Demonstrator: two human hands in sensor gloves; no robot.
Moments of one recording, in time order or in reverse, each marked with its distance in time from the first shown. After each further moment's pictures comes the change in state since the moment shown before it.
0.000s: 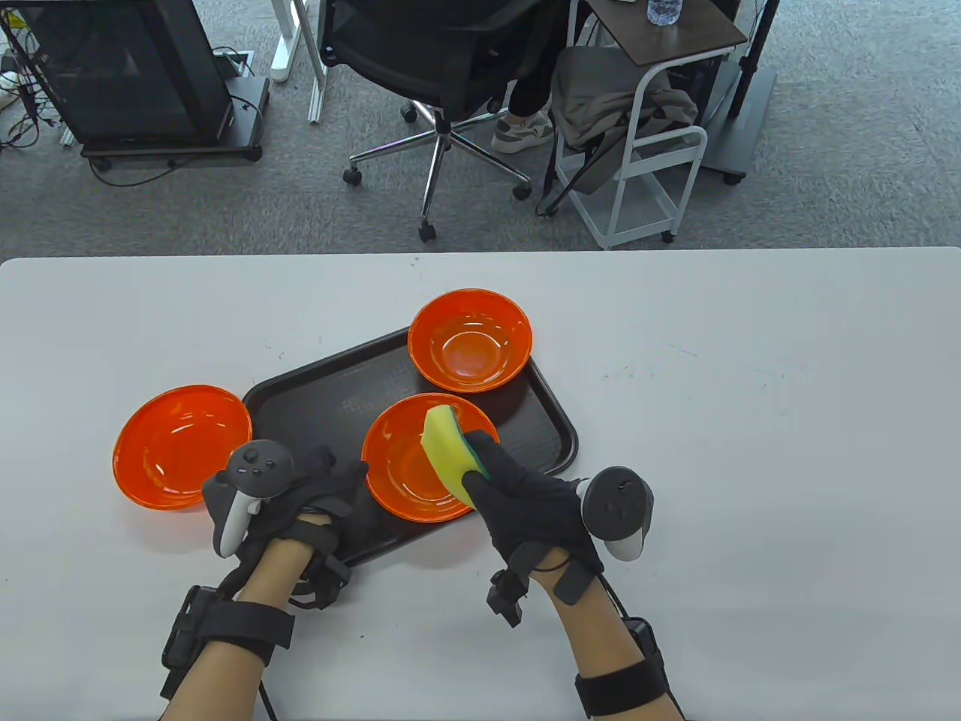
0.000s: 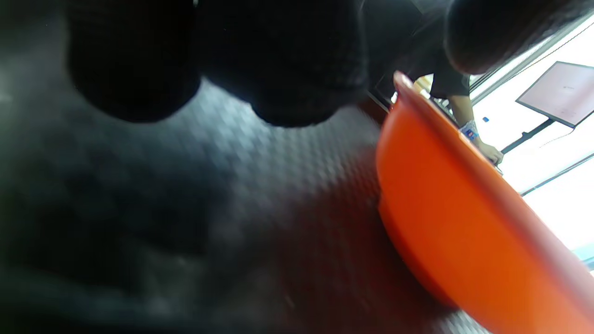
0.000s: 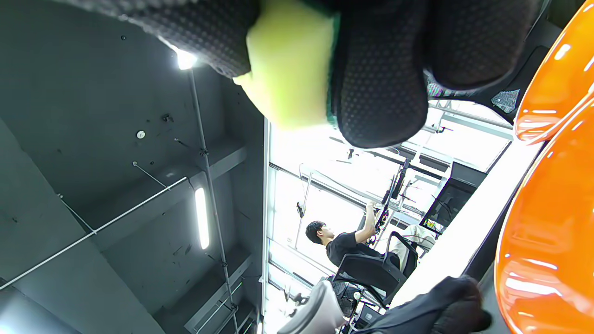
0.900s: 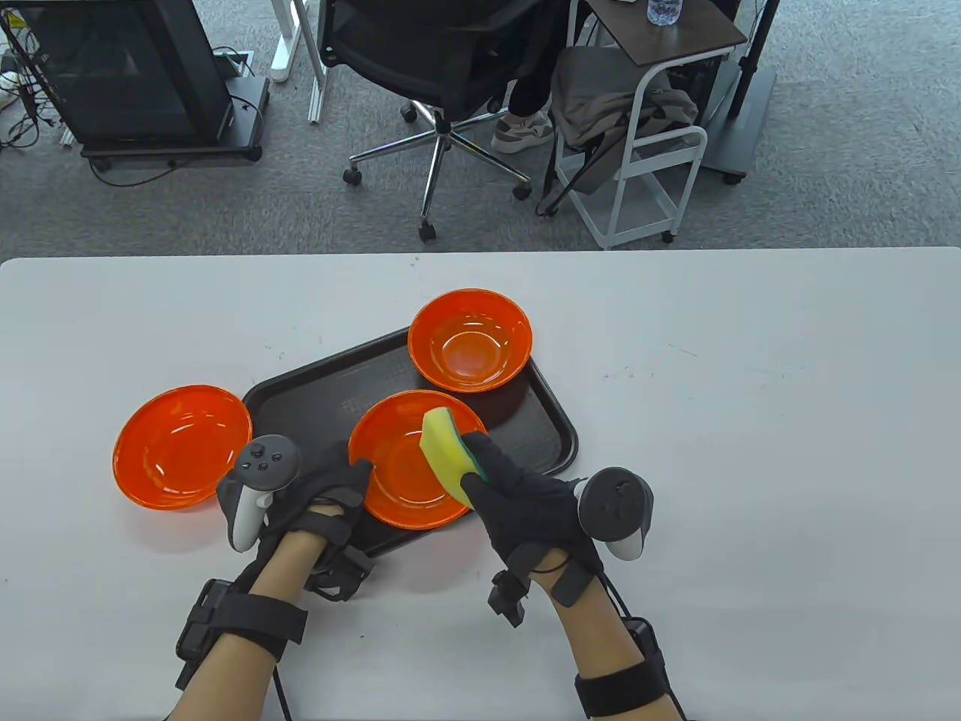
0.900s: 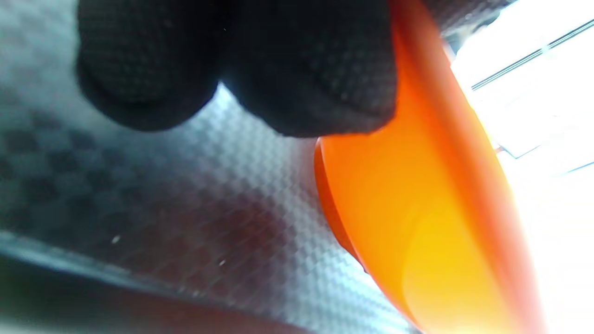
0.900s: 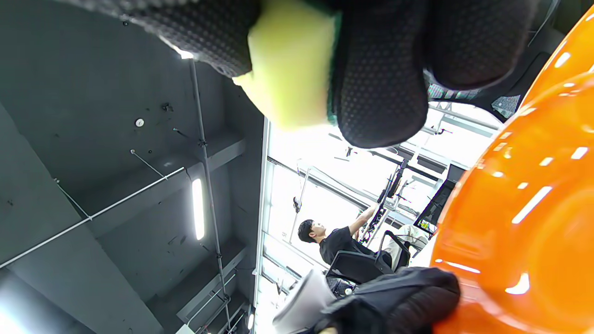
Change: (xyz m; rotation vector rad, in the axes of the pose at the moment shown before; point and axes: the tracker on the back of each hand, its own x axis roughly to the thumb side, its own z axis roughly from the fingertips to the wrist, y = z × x) left_hand 0.014 0.004 -0.001 -0.006 -0.108 0.190; right_hand 0.002 0.000 -0.001 0.020 -0.011 0.064
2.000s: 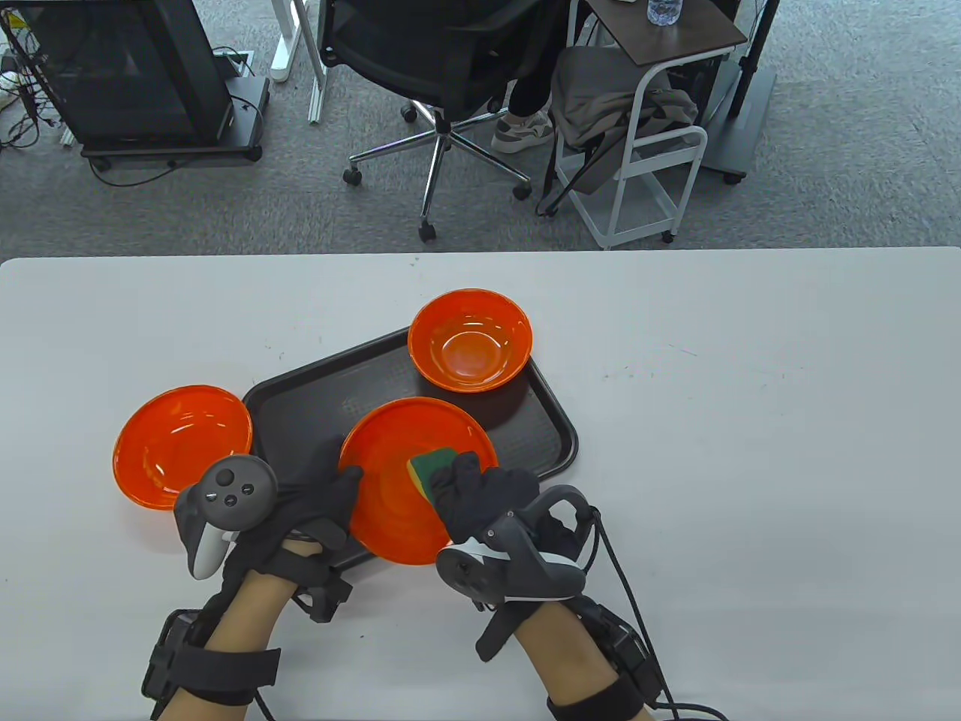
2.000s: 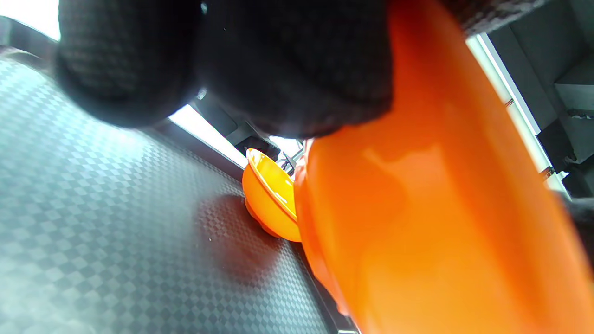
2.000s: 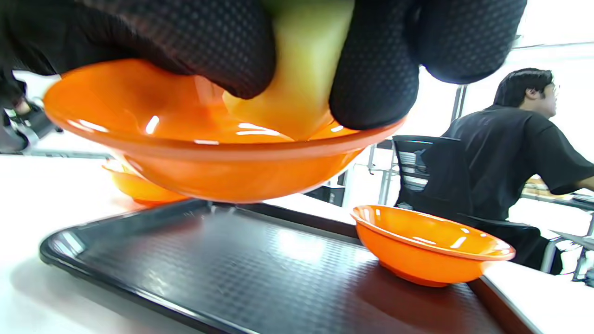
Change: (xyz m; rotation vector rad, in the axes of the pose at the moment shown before) left_hand 0.055 0.028 0.060 0.111 -0.323 -0.161; right_hand 0.052 0.065 -0.002 0.373 -0.110 1.275
